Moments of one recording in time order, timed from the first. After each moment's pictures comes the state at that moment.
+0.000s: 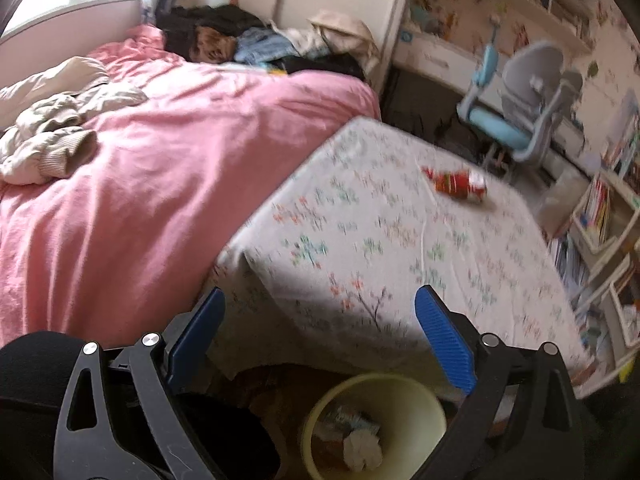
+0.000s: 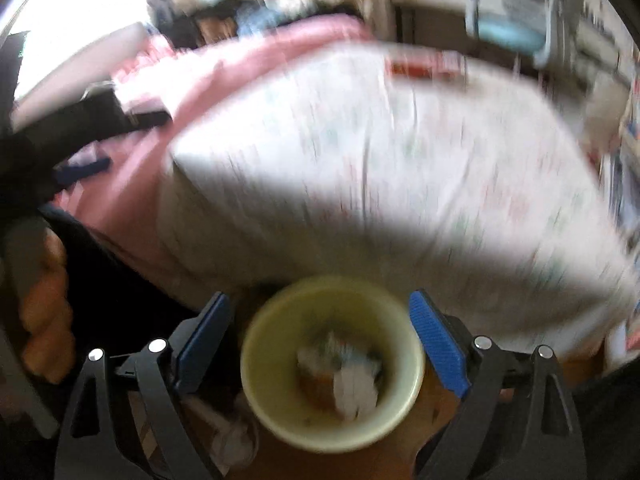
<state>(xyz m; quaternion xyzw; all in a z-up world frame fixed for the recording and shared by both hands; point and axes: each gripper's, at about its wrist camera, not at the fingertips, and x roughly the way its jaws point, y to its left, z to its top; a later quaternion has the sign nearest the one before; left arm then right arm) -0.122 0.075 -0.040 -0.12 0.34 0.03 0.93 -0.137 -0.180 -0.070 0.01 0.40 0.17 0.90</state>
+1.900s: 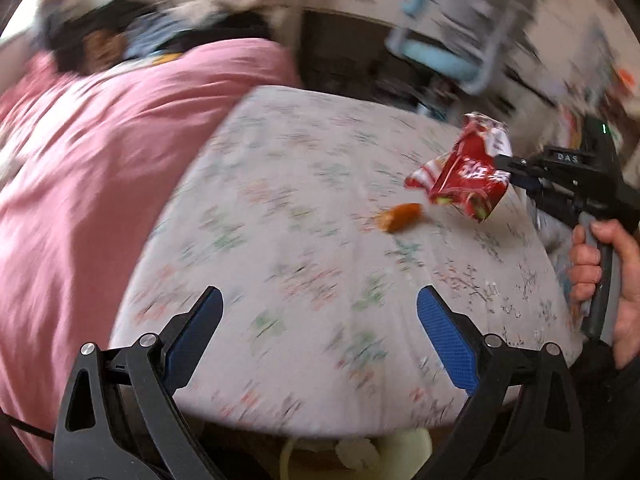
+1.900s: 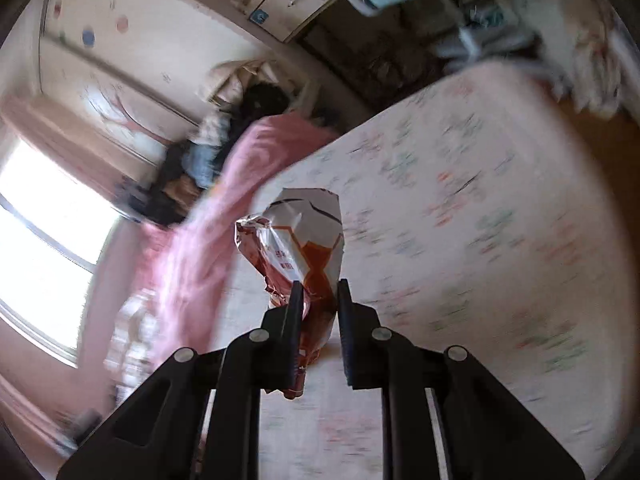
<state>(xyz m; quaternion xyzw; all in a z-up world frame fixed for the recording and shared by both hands) 0.030 -0.015 -0.041 -0.02 0.43 -0.12 0.89 0.104 -0.377 -0.045 0.32 0.42 0.15 0.84</state>
